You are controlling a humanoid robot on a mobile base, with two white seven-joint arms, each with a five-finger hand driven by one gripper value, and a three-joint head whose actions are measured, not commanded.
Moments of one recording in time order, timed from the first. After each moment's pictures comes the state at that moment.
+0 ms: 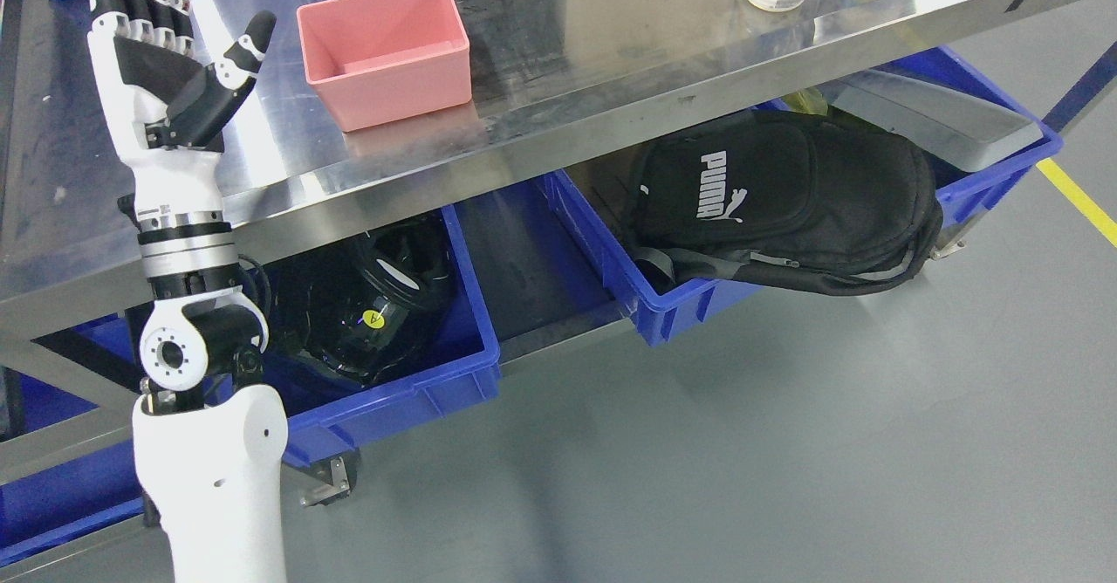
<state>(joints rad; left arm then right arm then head) -0.45 0.00 0.11 -1.65 0.29 -0.28 -0.05 0.00 0.00 0.00 0.00 0.00 -0.06 -0.01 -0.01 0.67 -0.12</state>
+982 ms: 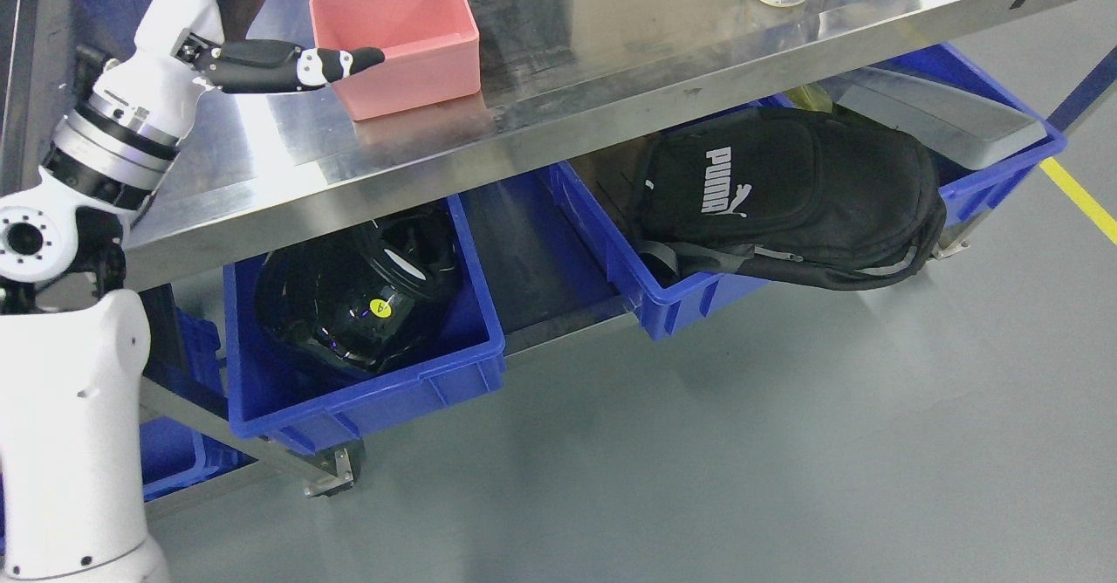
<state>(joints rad) -0.75 0.35 -0.04 -1.58 0.11 -0.12 -0.67 0.00 0.00 0.00 0.00 0.00 -0.07 -0.01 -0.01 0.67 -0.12</state>
